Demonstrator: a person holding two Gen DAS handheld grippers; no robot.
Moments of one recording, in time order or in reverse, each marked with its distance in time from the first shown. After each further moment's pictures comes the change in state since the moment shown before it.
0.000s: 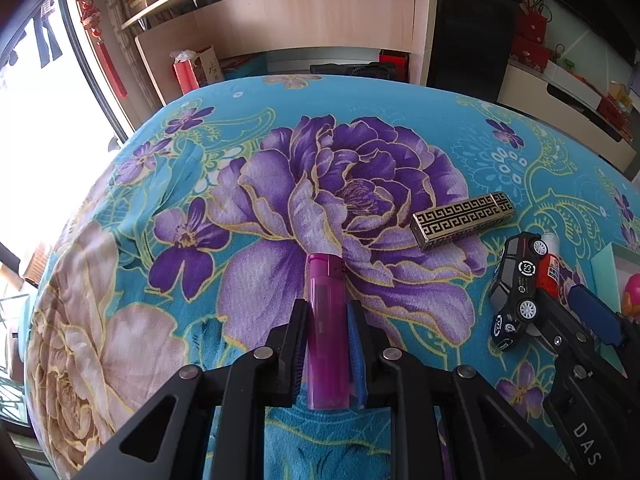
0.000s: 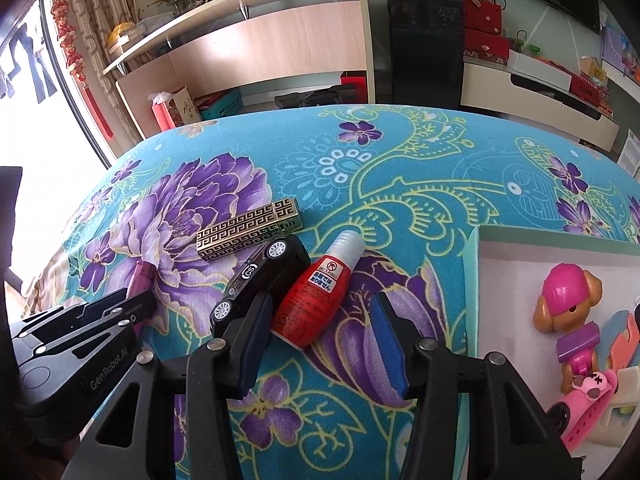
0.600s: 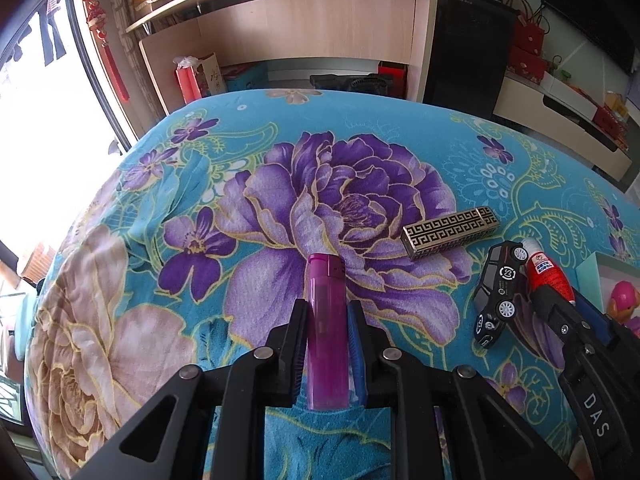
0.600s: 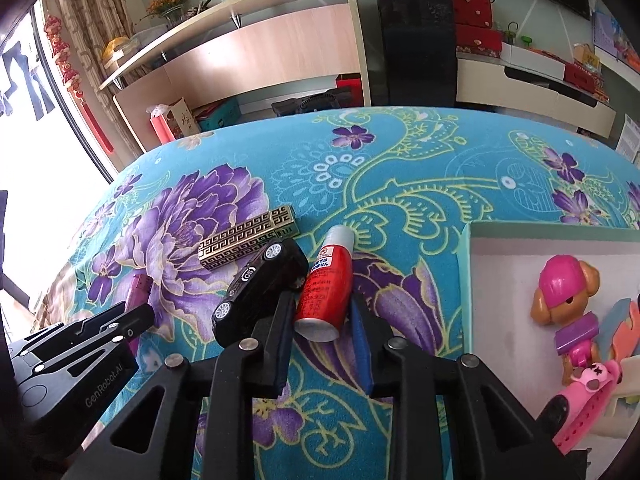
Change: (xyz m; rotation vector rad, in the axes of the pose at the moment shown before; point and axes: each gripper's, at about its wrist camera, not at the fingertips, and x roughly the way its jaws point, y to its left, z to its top) left arm -0.018 0.003 -0.001 -0.025 -0.048 -0.023; right arm -0.011 -0.008 0.001 0.050 -0.028 0.021
